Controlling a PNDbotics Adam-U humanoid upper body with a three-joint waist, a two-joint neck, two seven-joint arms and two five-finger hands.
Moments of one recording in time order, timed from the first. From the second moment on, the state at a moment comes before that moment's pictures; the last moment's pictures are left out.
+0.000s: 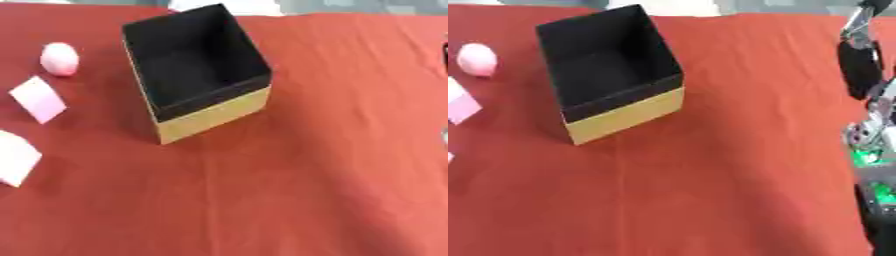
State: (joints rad) left arm -0.36 0.83 0.07 -1.86 0.46 -0.29 0.18; right arm -0.21 -0.44 -0.15 -1.98 0.85 0.31 -0.77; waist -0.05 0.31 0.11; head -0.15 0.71
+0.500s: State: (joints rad) left arm -0.35 0.86 0.07 -1.87 0.11 -0.35 -0.09; right arm -0.21 -0.44 -0.15 -1.98 0.85 0.31 -0.77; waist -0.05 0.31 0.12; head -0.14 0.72
